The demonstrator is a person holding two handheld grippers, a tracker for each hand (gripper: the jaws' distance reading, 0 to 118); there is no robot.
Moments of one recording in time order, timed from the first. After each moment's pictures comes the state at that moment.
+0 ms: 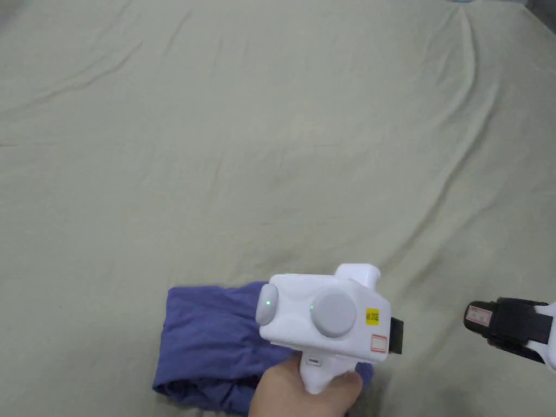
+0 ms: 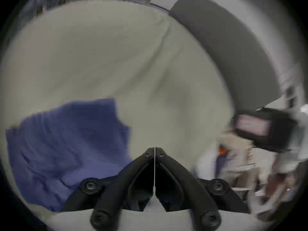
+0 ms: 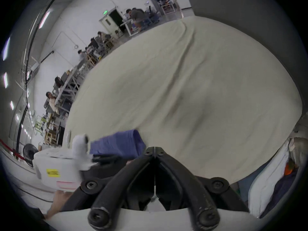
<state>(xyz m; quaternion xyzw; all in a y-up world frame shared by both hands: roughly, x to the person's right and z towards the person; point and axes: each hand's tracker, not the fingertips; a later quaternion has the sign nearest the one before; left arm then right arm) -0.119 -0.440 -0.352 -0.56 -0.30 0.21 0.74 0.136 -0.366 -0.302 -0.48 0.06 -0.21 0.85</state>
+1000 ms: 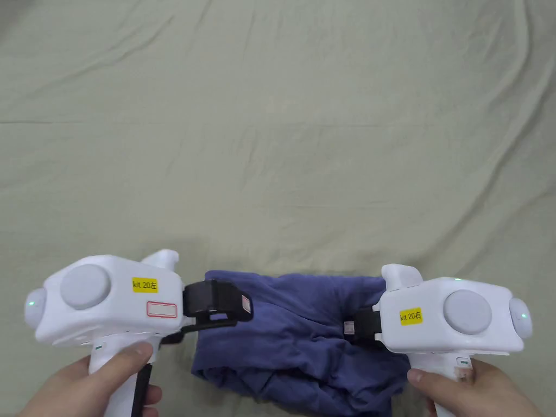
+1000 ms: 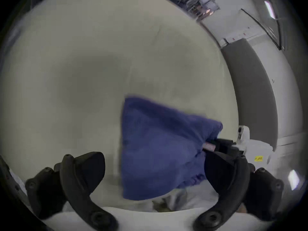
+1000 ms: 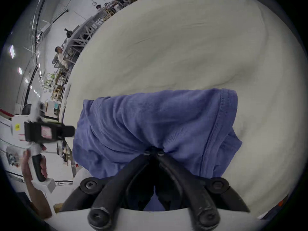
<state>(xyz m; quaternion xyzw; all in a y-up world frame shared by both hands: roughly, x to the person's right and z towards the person) -0.368 -0.488 -0.337 -0.63 -0.12 0.31 0.71 -0.016 -0.499 -0.370 -0.62 0.21 -0.11 0.75</state>
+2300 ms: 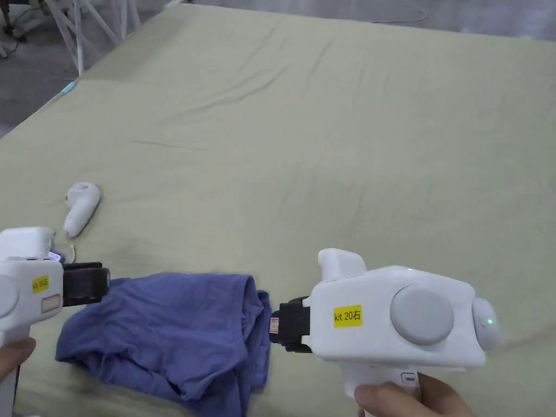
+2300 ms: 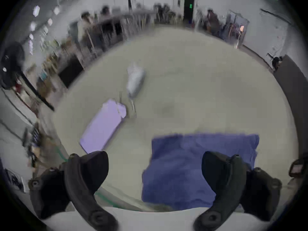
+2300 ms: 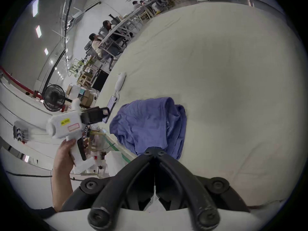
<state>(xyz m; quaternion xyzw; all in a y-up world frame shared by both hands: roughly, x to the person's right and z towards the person) -0.616 -0.393 -0.255 -0.42 0.21 0.06 0.88 -0.250 -0.370 -0.334 -0.56 0.34 -0.10 0.75</state>
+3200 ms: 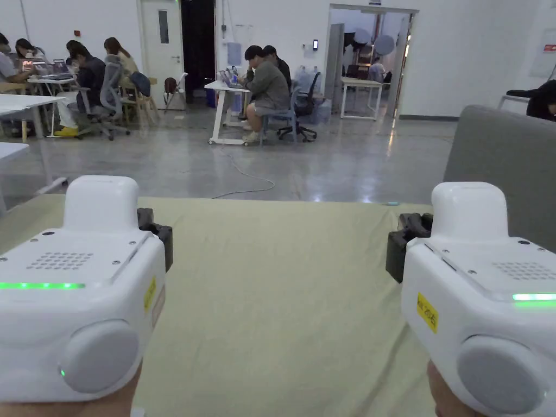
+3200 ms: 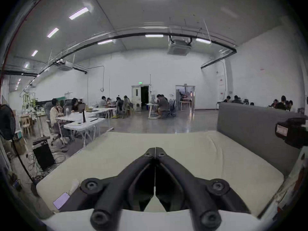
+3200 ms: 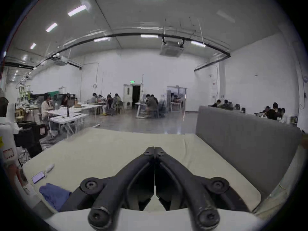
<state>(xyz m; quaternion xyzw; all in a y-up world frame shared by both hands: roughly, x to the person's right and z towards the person) -0.261 -0.145 -0.246 -0.07 0.04 0.00 1.00 0.024 -0.132 -0.232 -0.08 0.00 0.03 1.00</state>
